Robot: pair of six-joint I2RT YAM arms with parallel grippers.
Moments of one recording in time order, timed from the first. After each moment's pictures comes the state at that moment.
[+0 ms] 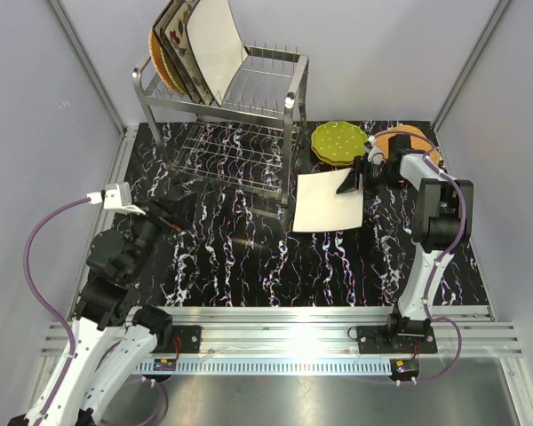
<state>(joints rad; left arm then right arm) -0.39 0.44 0.71 -0.20 -0.11 -0.50 -0.06 2.06 1.51 -0.65 -0.81 0.10</state>
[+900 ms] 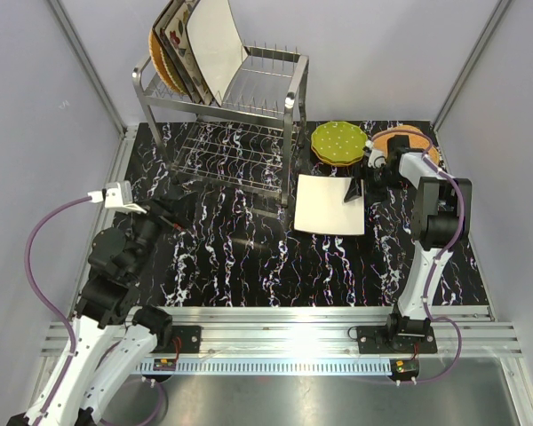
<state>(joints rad) -0.39 0.45 0.71 -0.20 -0.12 -0.51 -0.06 2.09 1.54 -0.73 -0.55 -0.09</state>
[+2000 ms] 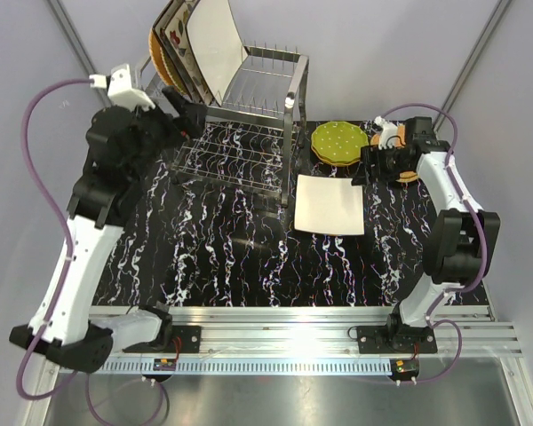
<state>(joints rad) -0.37 1.11 1.56 -0.47 -0.13 -0.46 -0.06 1.77 1.50 -0.76 -0.56 -0.24</state>
